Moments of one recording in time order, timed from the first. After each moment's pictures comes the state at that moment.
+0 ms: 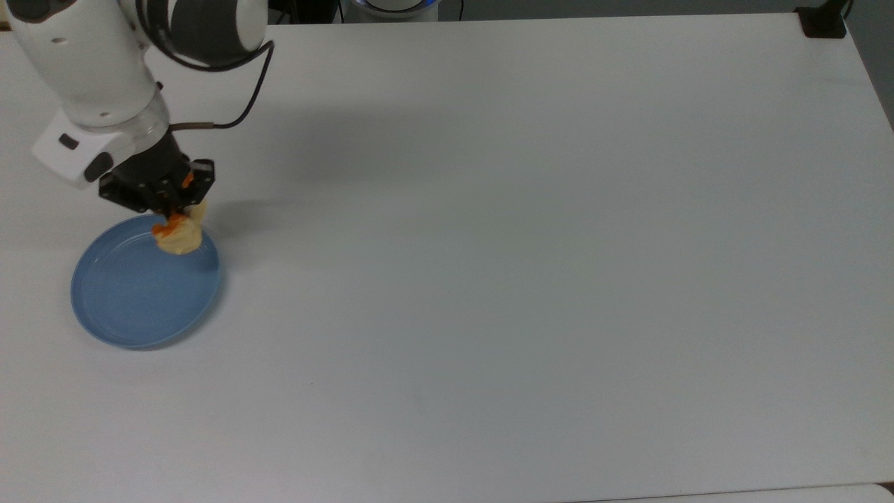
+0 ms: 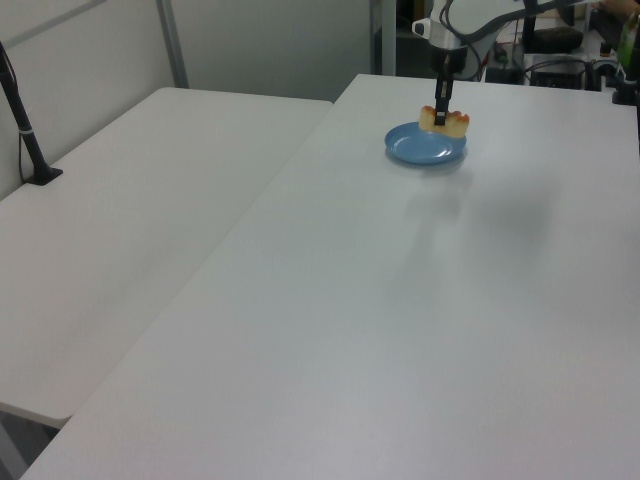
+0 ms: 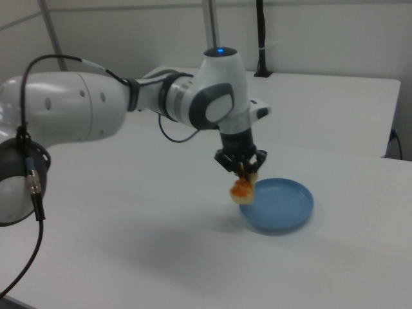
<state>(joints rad) -0.42 0.49 0.13 -1.46 -0.08 2.05 -0.51</state>
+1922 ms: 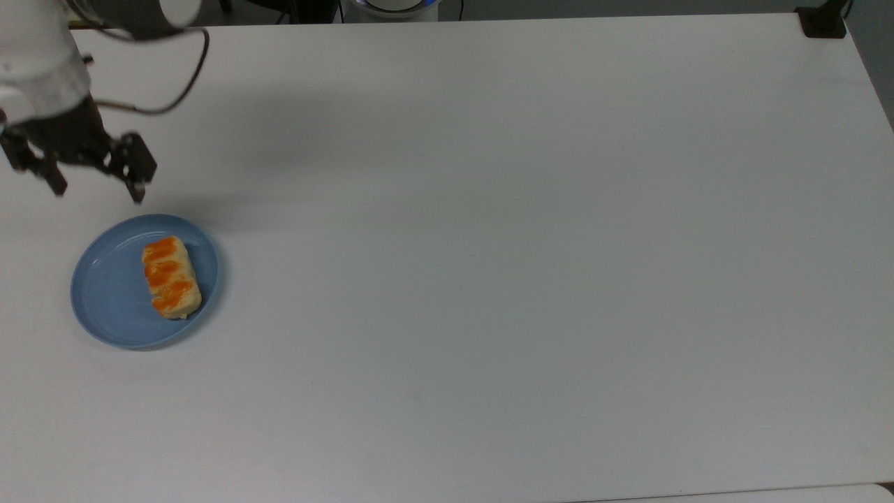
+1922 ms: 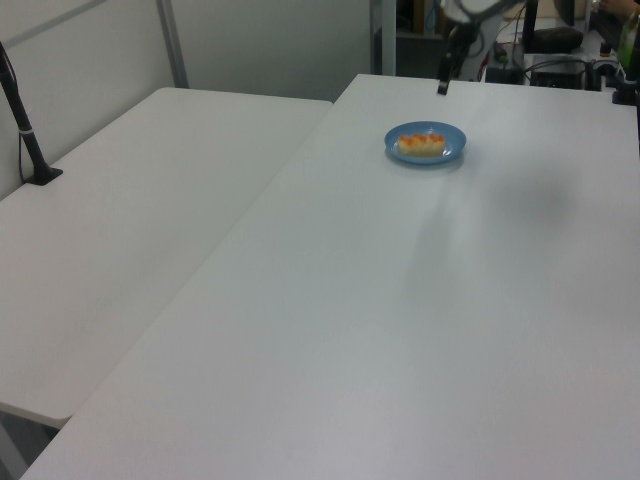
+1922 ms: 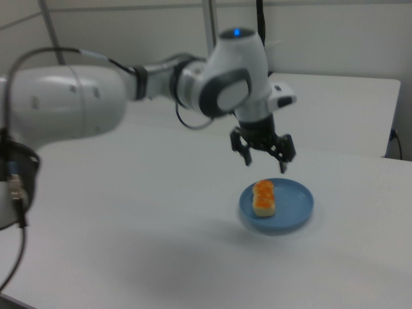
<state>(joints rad) -0.47 0.44 0.07 -1.38 -0.04 1.99 -0.34</state>
